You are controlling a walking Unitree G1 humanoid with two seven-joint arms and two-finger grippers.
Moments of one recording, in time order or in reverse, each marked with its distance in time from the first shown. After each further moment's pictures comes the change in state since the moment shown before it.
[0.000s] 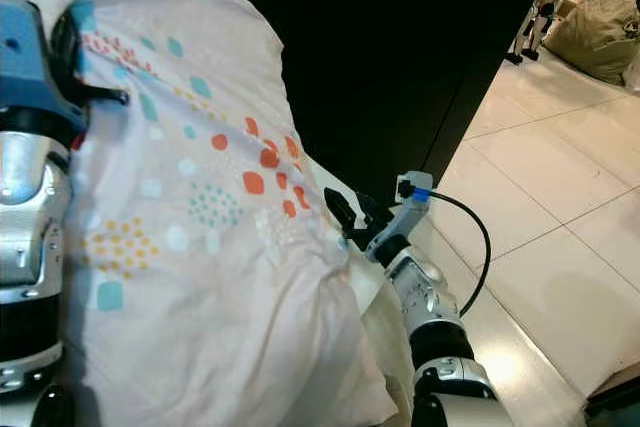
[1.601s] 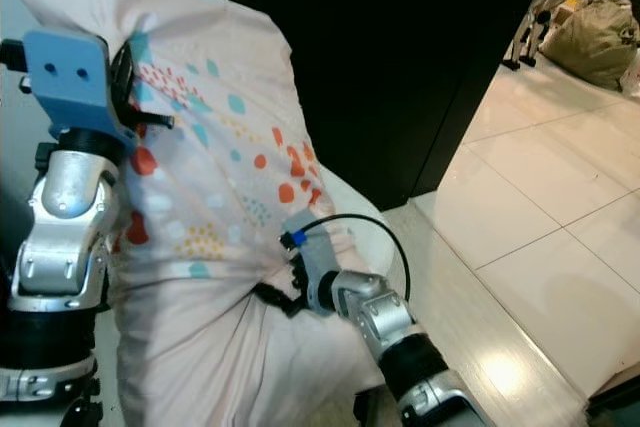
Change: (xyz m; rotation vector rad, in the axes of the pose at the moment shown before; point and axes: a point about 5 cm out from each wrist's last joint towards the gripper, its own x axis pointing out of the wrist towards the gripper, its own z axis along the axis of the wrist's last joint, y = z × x) left arm -0.008 -0.026 -0.010 -0.026 0.042 -0.044; right arm 0.029 0.047 -0.054 -0.359 0.537 -0.029
